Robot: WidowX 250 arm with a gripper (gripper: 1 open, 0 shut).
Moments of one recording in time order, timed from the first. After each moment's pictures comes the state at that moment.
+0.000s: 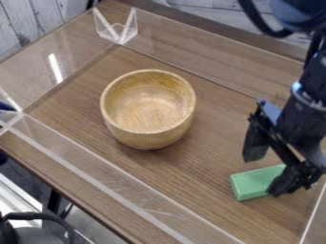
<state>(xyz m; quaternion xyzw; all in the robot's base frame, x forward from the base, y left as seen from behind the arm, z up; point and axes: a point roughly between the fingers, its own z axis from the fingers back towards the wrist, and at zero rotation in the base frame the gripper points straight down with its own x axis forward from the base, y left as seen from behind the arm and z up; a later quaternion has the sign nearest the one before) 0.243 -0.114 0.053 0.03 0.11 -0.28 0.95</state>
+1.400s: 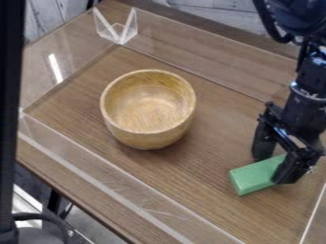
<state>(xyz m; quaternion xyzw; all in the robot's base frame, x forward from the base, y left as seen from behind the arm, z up) 0.286 -0.117 0.022 -0.05 0.13 -0.31 0.94</state>
